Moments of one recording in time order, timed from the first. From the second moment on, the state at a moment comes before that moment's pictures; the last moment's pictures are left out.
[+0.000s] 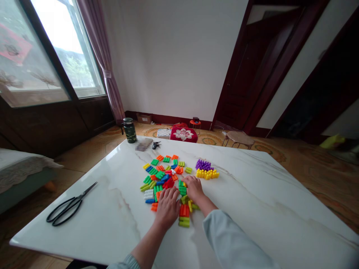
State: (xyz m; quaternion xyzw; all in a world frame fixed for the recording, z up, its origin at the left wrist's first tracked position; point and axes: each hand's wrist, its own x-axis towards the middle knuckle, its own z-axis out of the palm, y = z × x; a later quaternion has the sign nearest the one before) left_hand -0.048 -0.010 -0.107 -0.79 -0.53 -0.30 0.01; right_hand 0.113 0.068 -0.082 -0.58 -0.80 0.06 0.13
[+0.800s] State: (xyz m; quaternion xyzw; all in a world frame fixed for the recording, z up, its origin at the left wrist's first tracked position) left_hand -0.049 -0.009 -0.109 -0.80 -0.52 -0.30 0.03; right_hand 0.136 0.074 -0.094 -0.55 -0.79 0.11 0.23
